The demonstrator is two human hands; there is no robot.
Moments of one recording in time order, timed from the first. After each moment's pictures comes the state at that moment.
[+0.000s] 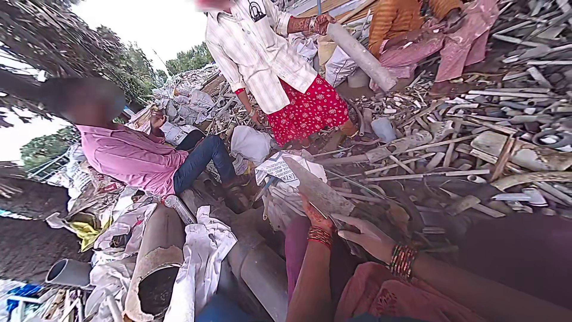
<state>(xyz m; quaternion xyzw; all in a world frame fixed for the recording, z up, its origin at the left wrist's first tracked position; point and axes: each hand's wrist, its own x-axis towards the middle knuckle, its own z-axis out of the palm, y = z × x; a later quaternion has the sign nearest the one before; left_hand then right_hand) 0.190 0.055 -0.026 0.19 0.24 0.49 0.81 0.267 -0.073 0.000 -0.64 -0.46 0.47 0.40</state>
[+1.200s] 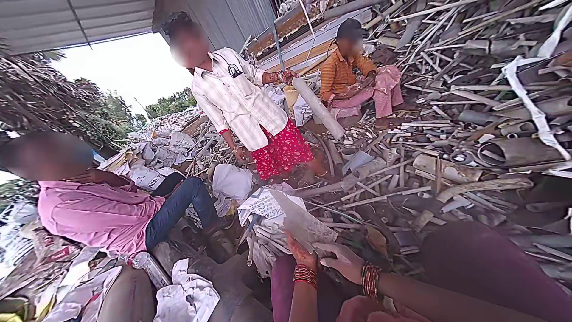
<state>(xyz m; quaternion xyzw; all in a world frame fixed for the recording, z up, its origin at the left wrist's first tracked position) 0.194 0.042 -0.024 0.28 0.31 0.48 0.77 0.276 -0.068 0.001 -0.66 -0.49 0.44 0.36</state>
